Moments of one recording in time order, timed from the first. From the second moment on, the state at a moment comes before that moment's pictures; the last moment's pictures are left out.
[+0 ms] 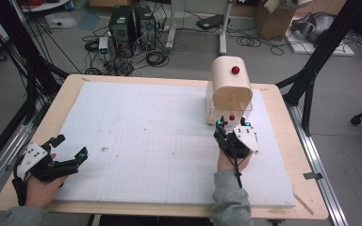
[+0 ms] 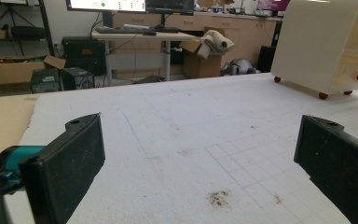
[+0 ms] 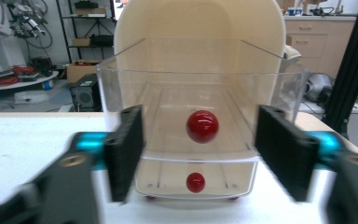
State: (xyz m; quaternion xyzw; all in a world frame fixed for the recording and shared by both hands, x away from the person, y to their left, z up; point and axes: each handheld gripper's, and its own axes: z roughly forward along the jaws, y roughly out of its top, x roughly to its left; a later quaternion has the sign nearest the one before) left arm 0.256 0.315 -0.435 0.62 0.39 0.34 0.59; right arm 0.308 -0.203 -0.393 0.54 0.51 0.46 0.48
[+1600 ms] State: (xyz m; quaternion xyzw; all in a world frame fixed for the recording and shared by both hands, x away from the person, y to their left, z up) left arm 0.250 0.313 -0.432 0.62 0.37 0.33 0.61; right arm 0.264 -0.301 -0.403 0.40 0.64 0.57 0.32
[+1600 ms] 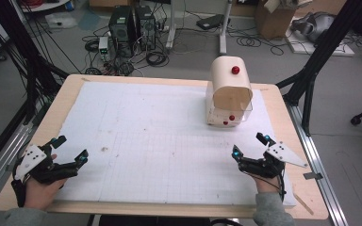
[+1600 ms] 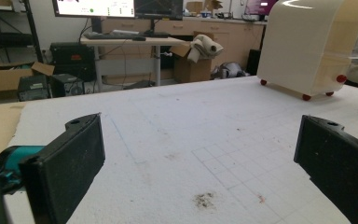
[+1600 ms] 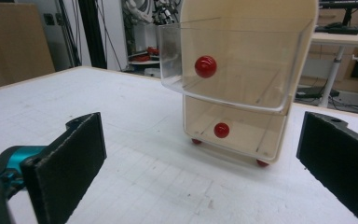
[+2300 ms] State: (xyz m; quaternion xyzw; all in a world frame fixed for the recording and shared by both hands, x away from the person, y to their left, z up) left arm 0.250 0.312 -0.432 0.62 0.37 0.32 0.61; right arm 0.246 -0.341 -0.413 0.40 0.64 0.59 0.30
